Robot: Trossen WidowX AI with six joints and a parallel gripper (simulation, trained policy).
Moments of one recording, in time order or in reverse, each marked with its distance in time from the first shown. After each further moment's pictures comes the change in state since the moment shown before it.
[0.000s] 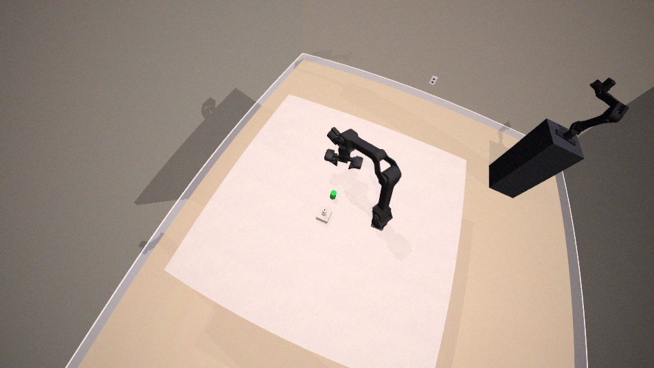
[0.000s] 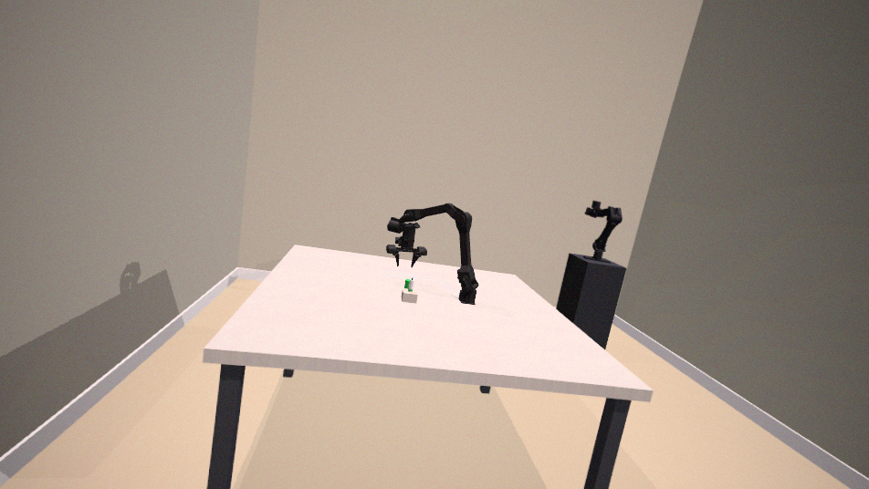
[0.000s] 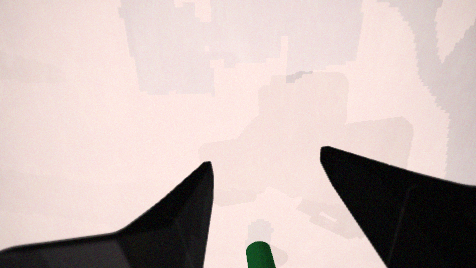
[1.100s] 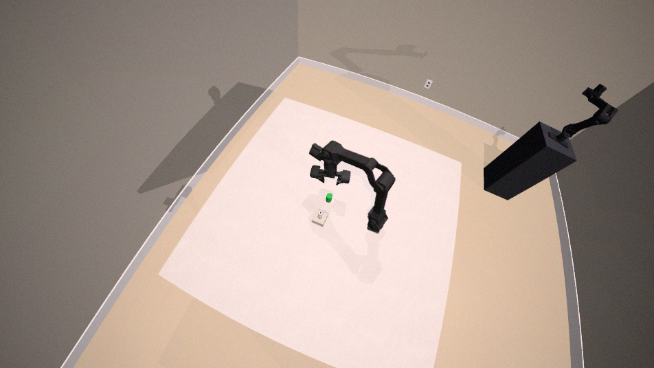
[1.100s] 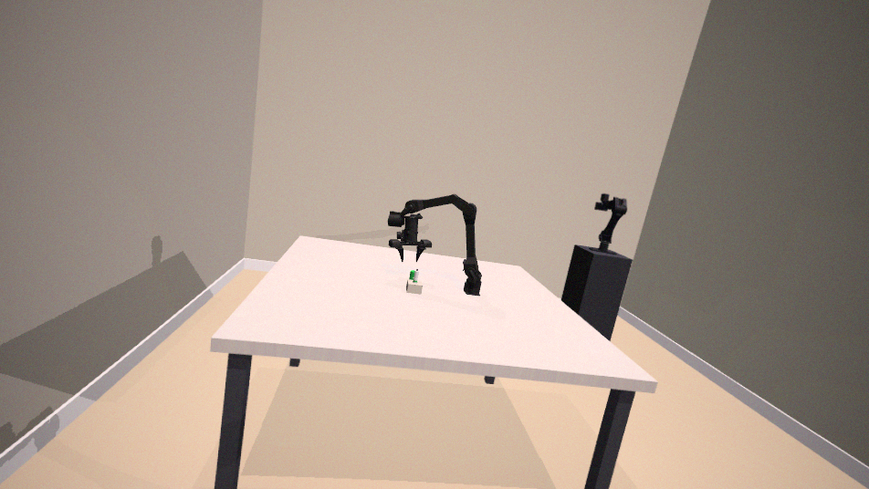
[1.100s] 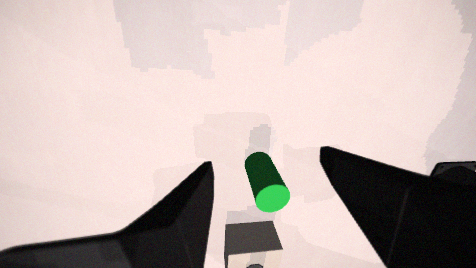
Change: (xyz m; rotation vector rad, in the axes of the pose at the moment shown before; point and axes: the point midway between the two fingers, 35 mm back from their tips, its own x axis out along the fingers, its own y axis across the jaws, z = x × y) arm -0.015 0.021 -0.093 -0.081 0.123 -0.037
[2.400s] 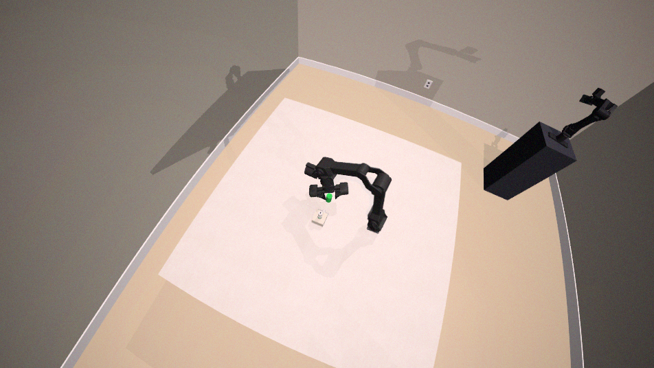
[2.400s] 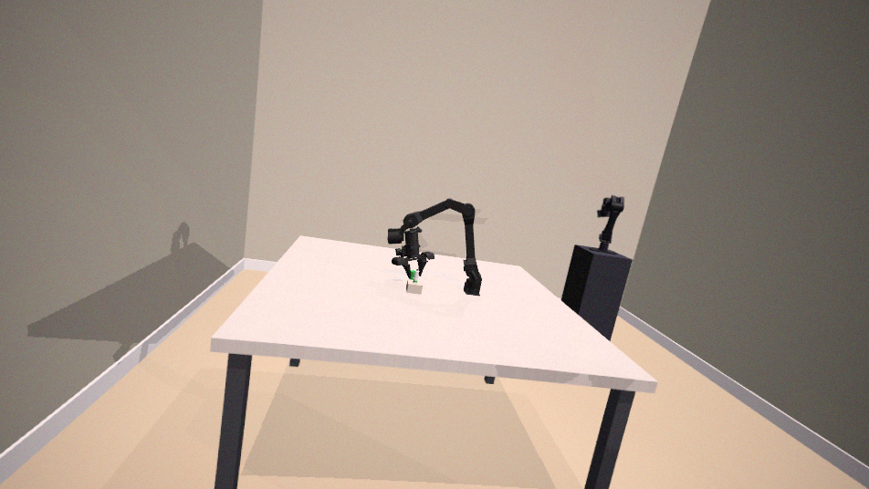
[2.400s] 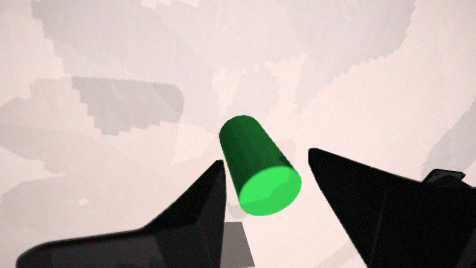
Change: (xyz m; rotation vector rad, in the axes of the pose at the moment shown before) arm 0.056 -0.009 -0.055 -0.221 0.070 -0.115
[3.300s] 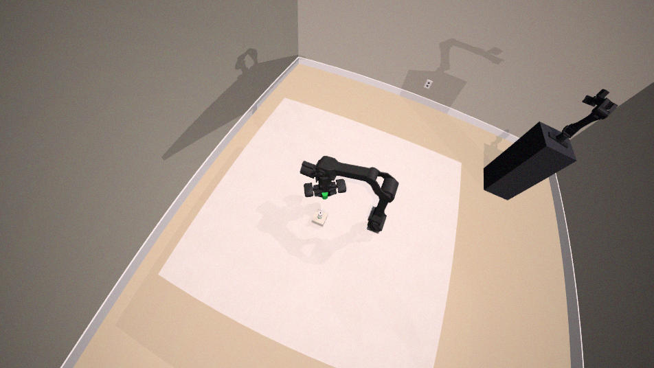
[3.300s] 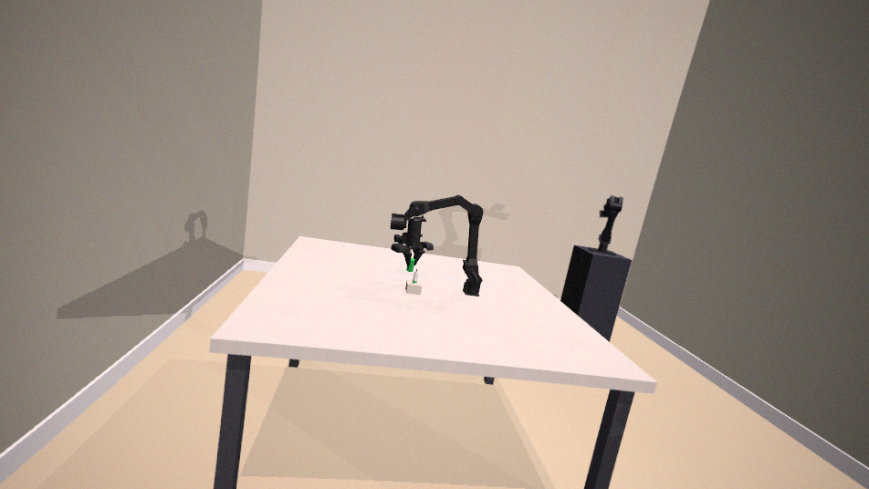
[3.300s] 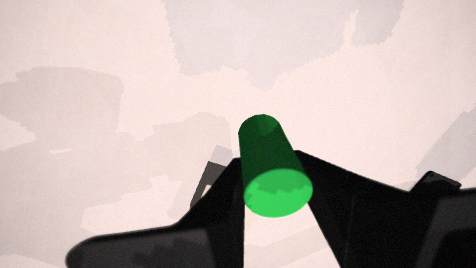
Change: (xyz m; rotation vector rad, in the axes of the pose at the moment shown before) arm -0.060 0.018 -0.026 -0.127 -0.126 0.113
